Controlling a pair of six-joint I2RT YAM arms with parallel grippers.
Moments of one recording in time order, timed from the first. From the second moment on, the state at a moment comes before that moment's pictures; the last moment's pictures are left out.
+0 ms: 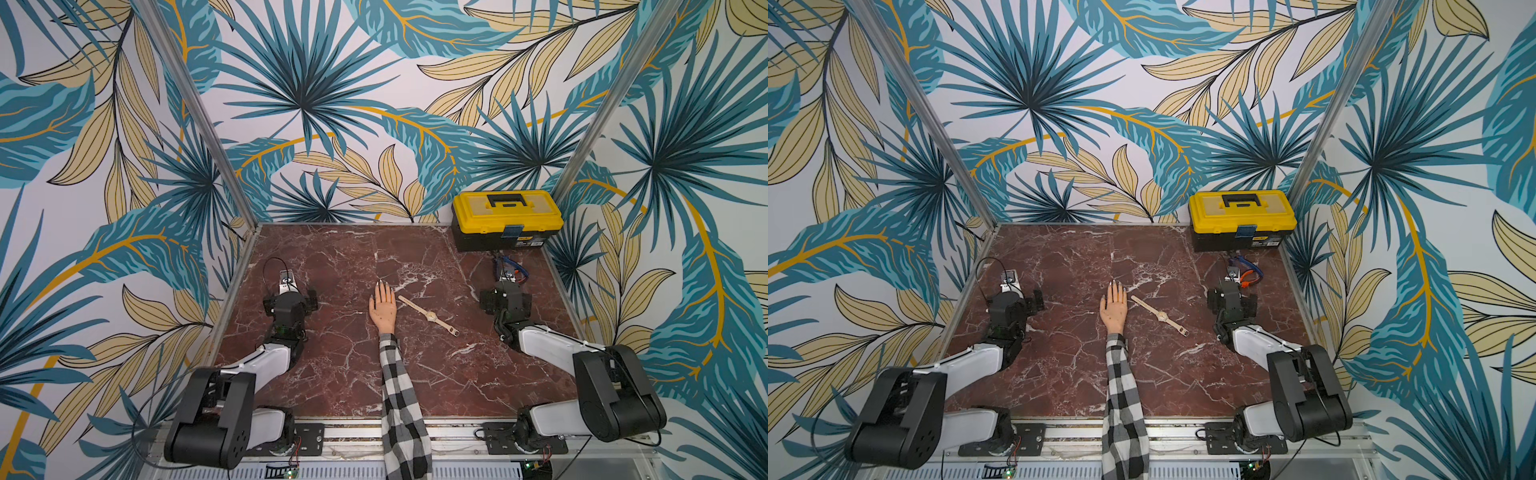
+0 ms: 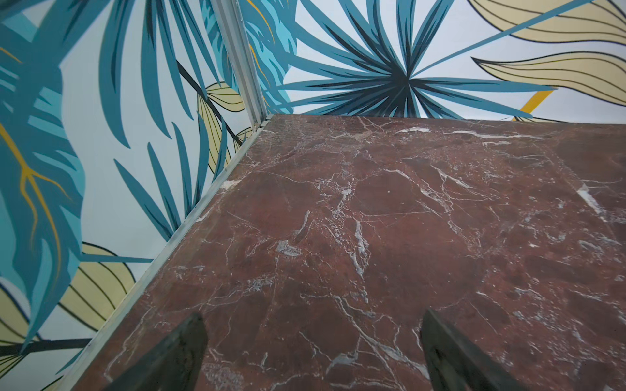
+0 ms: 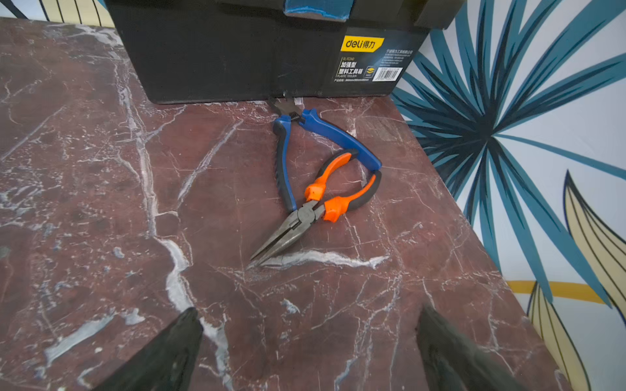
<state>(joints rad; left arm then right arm) -0.08 1.35 0.37 0.63 -0.38 -0.06 0.14 1.43 0.53 0.35 0.52 0.06</state>
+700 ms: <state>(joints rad) 0.02 1.53 0.37 0.88 -0.14 -0.05 0.01 1.50 0.42 0.72 0.20 0.05</state>
